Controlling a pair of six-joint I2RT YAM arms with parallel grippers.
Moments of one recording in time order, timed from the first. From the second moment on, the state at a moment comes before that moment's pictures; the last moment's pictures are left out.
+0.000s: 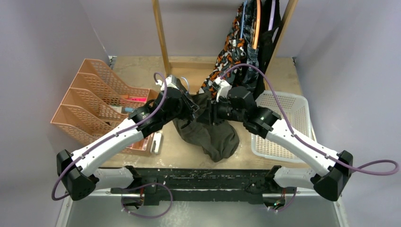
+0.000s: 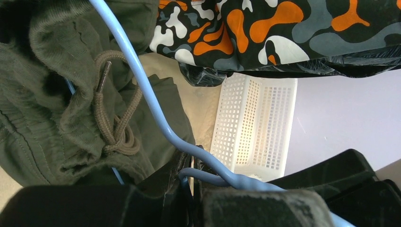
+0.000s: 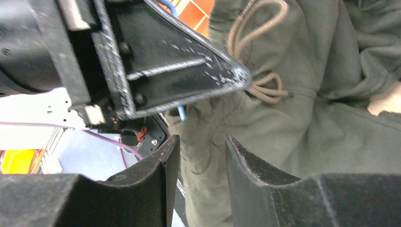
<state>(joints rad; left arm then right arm) -0.81 1.20 1.13 -0.46 -0.21 -1.10 0.81 1.18 1.10 -0.38 -0.24 0.53</state>
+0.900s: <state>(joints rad) -0.81 1.16 1.14 -0.49 -0.24 -1.12 0.88 1.12 1.04 -0.34 -0.18 0.55</state>
